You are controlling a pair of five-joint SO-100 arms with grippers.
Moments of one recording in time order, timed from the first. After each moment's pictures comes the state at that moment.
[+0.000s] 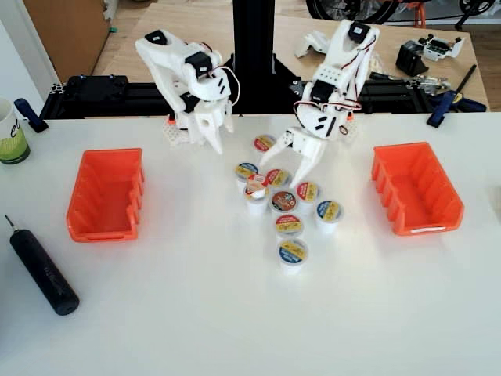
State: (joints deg) arm 0 -36.6 152.8 145.5 81.3 -122.2; arm 1 31.2 128.8 152.0 29.4 98.0
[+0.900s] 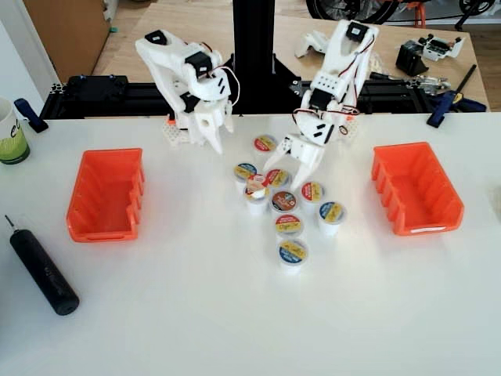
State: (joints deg) arm 0 -36.6 152.8 145.5 81.3 -121.9; arm 1 31.2 122.6 155.0 20.2 100.6
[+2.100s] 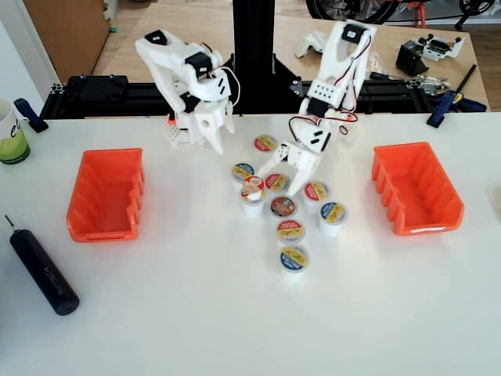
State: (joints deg) arm 0 -36.6 152.8 145.7 79.7 -121.5; arm 1 31.2 109.8 155.6 -4.1 93.3
